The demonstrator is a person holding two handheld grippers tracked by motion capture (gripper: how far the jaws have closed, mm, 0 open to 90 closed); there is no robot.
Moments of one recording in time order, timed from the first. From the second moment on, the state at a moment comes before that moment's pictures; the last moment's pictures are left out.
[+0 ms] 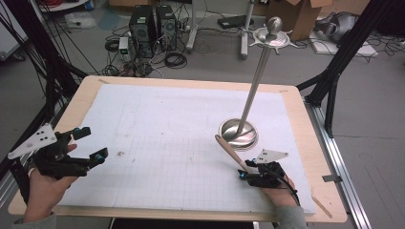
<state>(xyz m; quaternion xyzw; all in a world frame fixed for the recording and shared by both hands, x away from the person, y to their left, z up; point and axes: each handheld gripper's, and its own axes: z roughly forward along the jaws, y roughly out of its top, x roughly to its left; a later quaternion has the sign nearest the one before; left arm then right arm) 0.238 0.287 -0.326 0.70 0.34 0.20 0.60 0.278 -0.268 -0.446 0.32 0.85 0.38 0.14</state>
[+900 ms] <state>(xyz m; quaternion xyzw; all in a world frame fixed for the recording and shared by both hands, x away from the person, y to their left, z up) 0.239 0.288 -0.329 0.70 0.34 0.20 0.60 0.275 -0.268 -0.446 0.32 0.86 0.37 0.15</state>
